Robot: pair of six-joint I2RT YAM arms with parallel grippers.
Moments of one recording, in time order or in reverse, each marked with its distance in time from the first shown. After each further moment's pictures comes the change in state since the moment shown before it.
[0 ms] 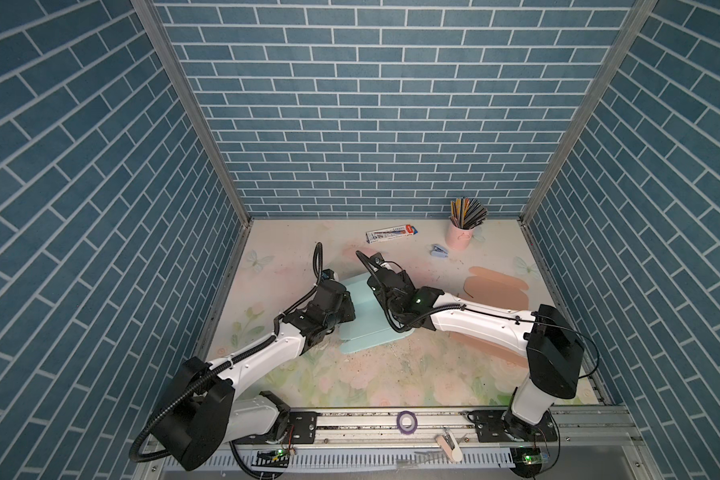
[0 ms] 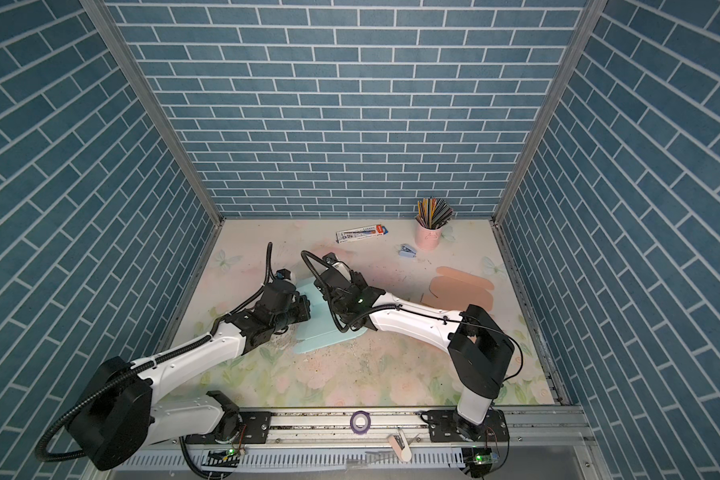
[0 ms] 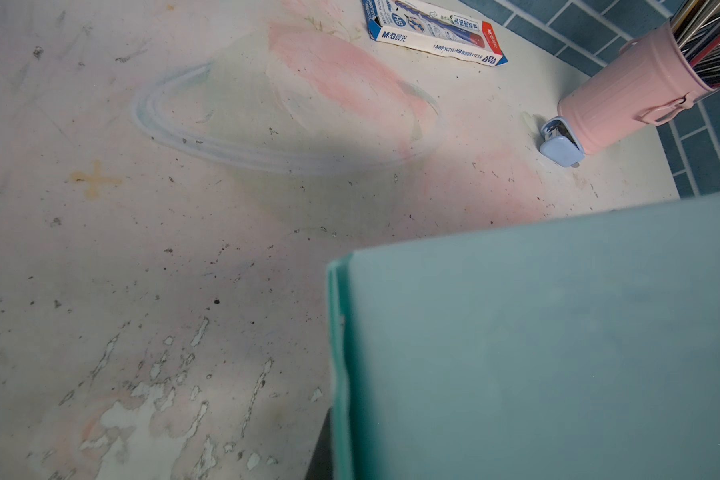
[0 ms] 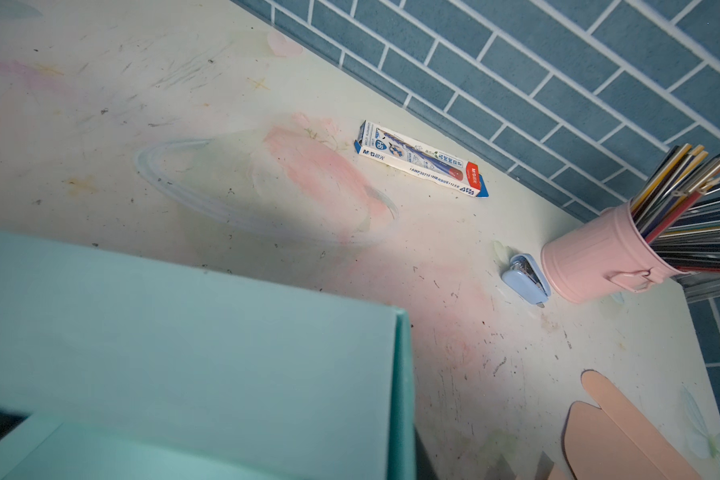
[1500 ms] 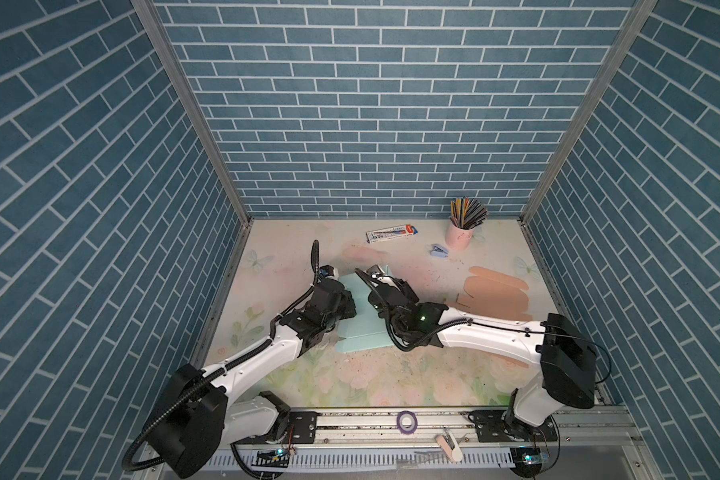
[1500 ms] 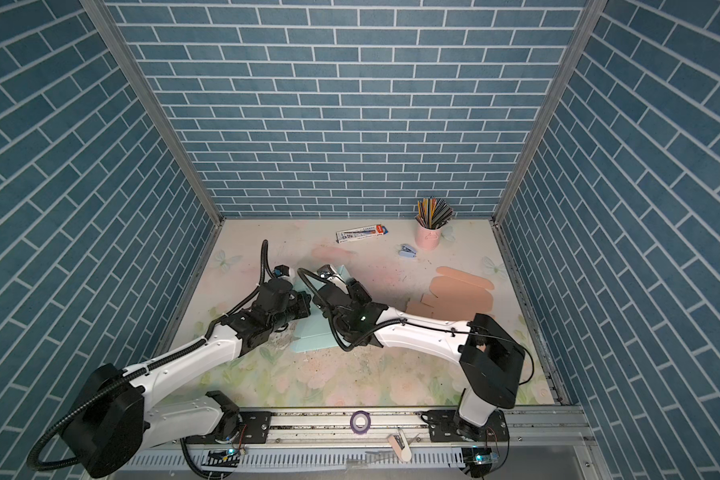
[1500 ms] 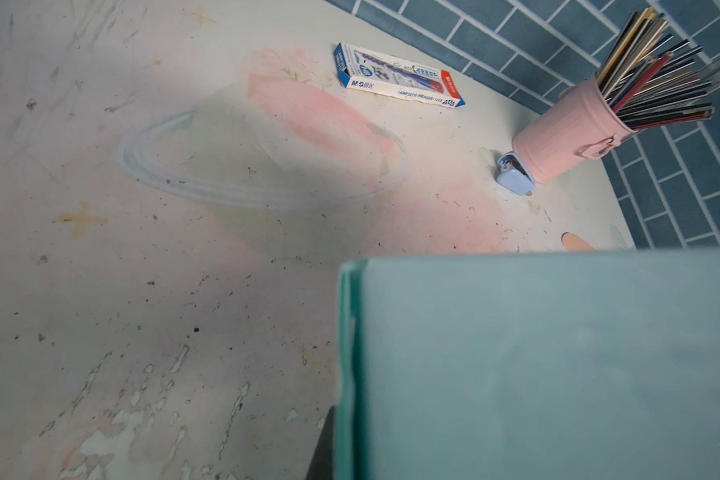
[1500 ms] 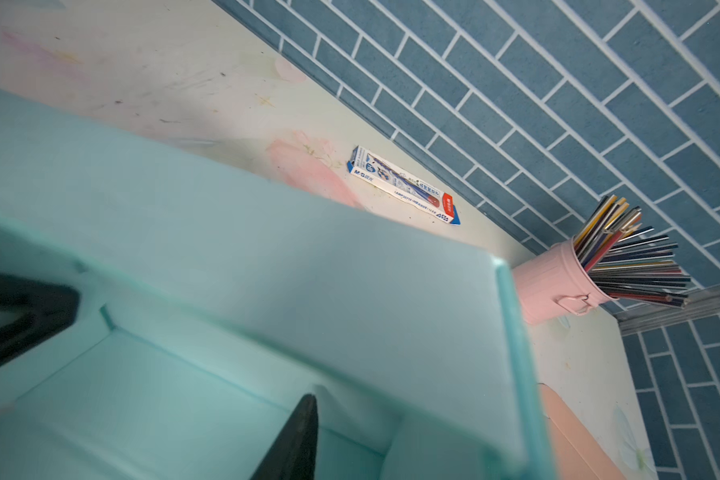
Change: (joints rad) left arm -0.002 -0.044 0.002 0.051 -0.005 0.015; right arm 0.096 -0.136 -0.154 0.111 0.080 -0.105
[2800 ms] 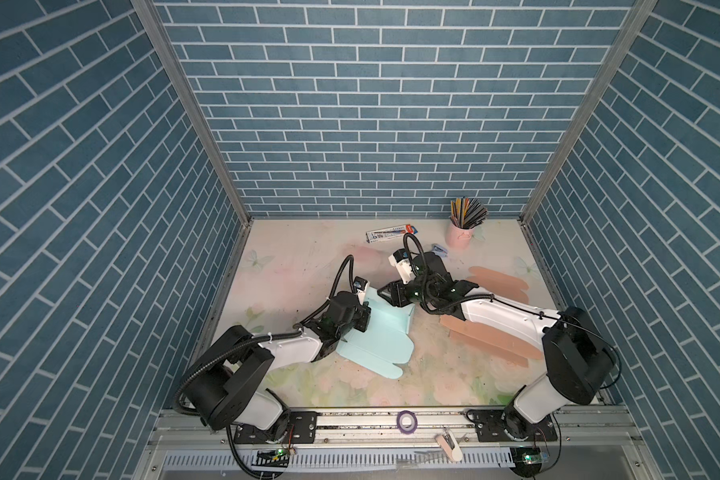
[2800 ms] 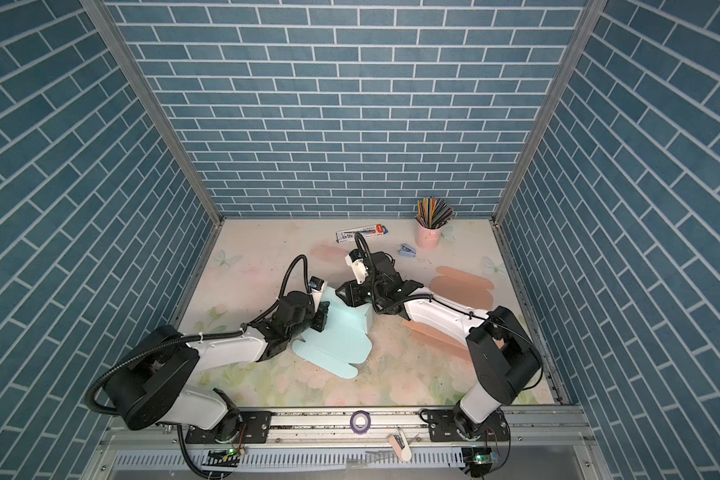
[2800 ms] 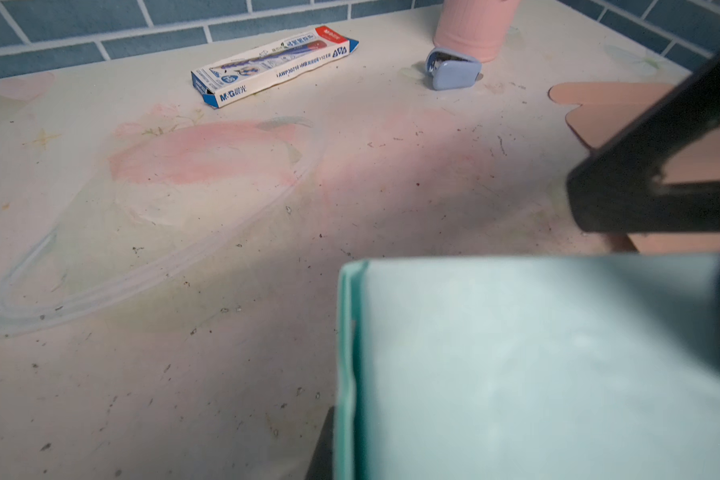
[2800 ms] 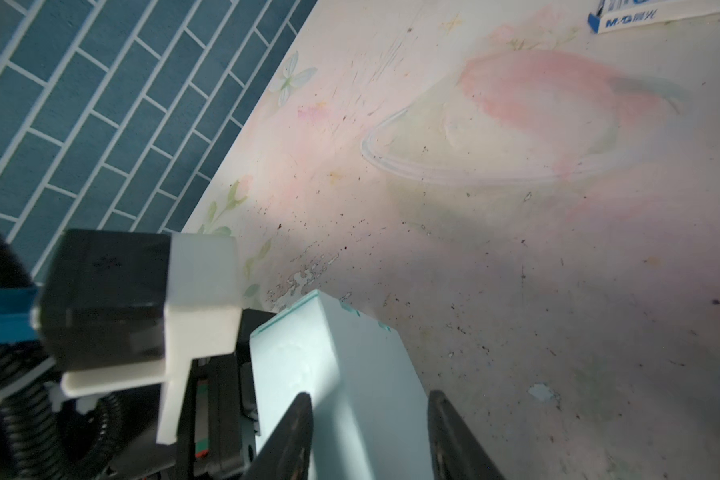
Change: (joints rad) left arm -0.100 0.285 -0.127 0.477 0.001 0.512; right arm -0.382 0.028 -0.088 0.143 -1.089 0.352
